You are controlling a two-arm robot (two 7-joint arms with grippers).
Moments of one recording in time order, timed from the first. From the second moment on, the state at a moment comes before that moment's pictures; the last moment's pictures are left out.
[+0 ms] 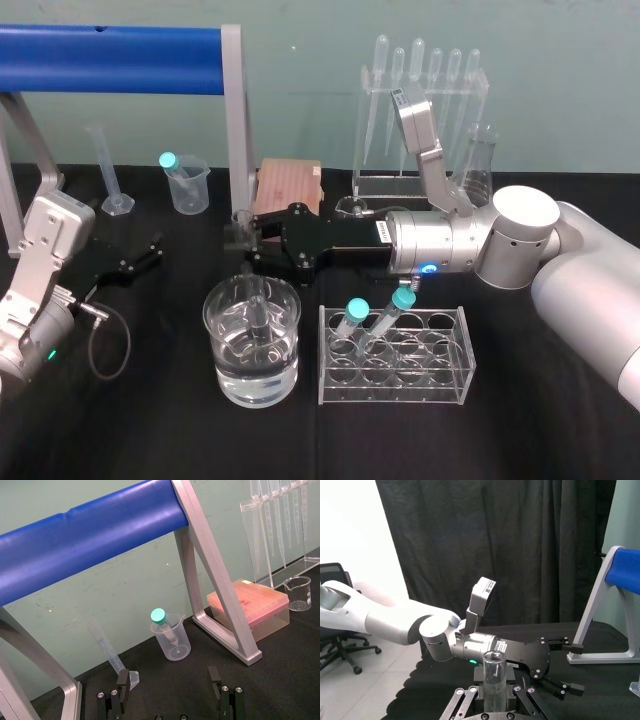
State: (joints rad) left arm -0.20 0.60 0.45 -1.41 -0.25 -0.12 0.03; right arm 0.82 0.21 -0.79 -0.83 0.73 -0.12 1.27
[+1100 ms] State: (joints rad) left arm -0.20 0.60 0.45 -1.41 -0.25 -0.12 0.03; right arm 0.82 0.21 -0.79 -0.83 0.73 -0.12 1.27
